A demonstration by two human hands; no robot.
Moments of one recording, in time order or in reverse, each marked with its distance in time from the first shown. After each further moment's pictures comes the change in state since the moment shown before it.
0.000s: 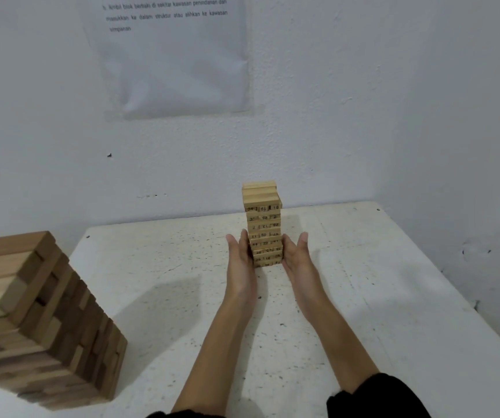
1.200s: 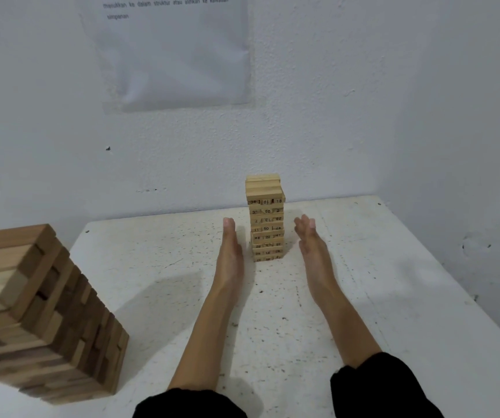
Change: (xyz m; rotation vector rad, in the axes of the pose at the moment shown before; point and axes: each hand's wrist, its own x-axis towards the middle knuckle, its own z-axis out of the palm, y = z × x) left_hand 0.001 0.017 -0.013 0.207 0.050 0.105; right_hand 0.012 0.001 -0.015 -0.006 0.180 -0.083
